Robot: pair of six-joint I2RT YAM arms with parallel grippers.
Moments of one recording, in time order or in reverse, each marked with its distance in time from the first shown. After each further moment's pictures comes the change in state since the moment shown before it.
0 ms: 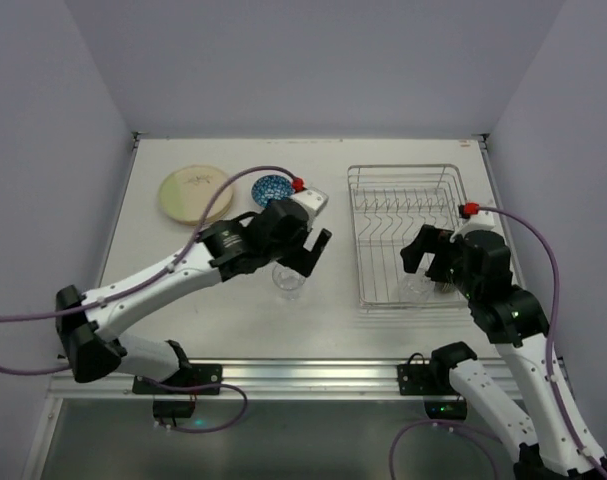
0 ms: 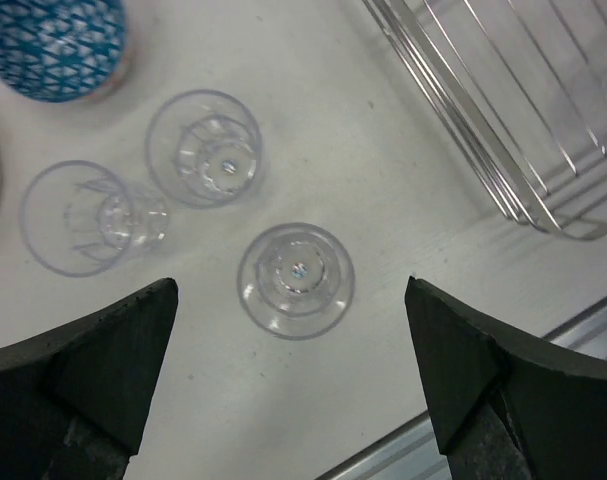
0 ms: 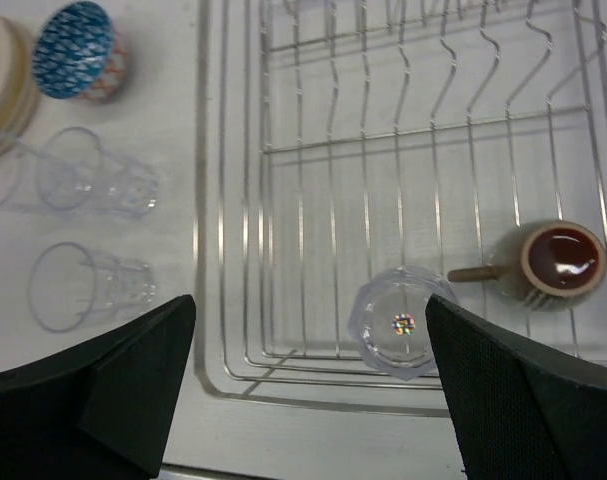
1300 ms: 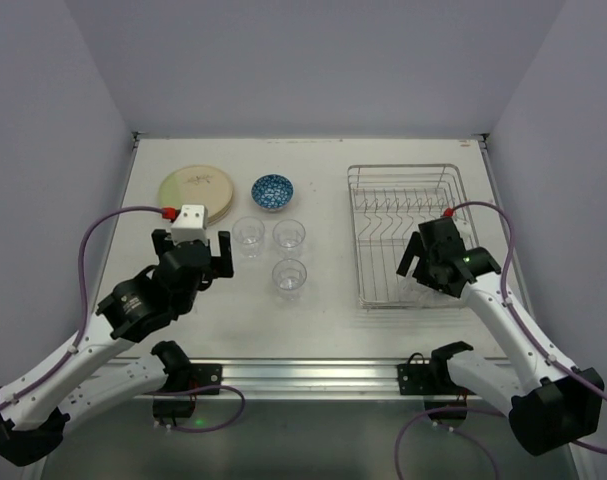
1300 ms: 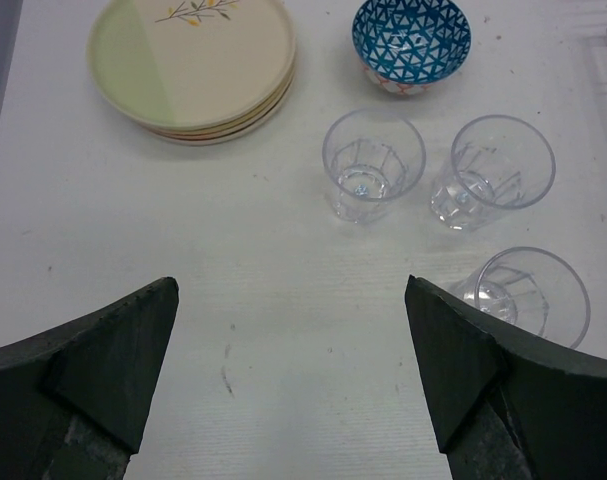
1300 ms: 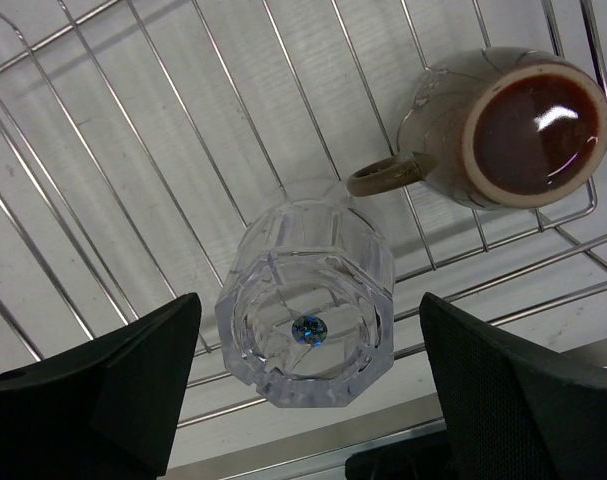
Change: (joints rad) left arm 0.170 -0.718 -0.476 0.043 -0.442 -0.164; right arm 0.000 0.378 -0.077 -0.115 0.224 0.248
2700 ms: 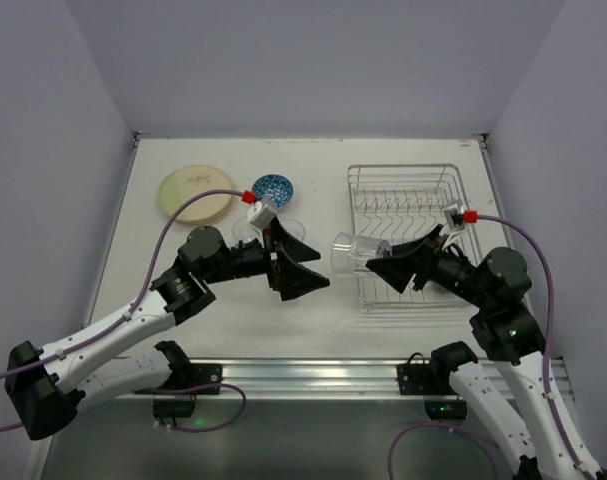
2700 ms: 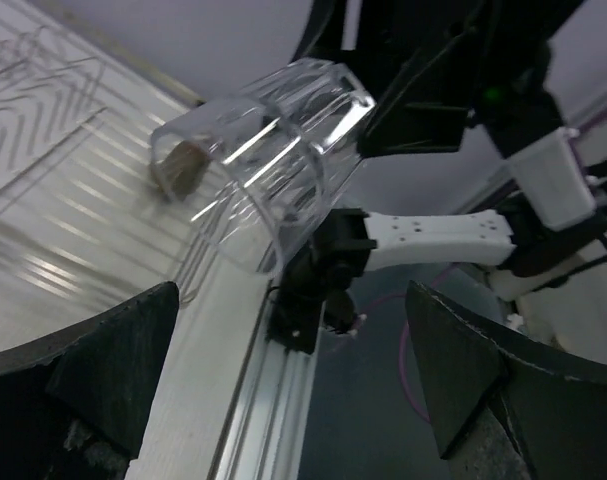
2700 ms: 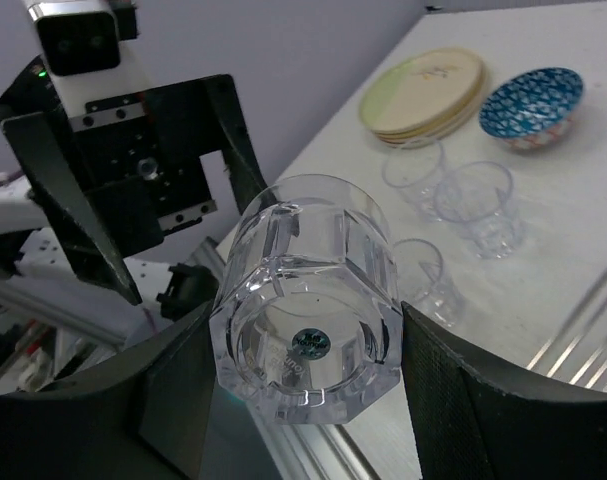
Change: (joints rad) left arm 0.000 0.219 -0.134 0.932 1.219 -0.174; right arm 0.013 -0.484 -0.026 0.550 -0.866 -0.079
